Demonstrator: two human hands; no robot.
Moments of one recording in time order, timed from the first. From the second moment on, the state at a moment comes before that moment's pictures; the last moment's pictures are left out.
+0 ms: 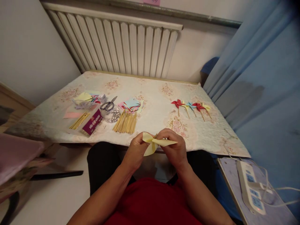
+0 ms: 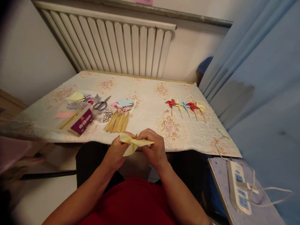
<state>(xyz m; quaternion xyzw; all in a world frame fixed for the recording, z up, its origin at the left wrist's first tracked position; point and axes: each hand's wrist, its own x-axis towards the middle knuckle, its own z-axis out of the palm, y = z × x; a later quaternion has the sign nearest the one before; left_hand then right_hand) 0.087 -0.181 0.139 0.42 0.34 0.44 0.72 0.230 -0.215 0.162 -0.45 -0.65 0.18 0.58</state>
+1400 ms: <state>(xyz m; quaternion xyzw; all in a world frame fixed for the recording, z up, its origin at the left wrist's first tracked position) 0.094 -0.179 0.124 0.44 0.31 0.44 0.72 0.226 -0.198 0.125 -0.48 -0.40 0.46 0.63</state>
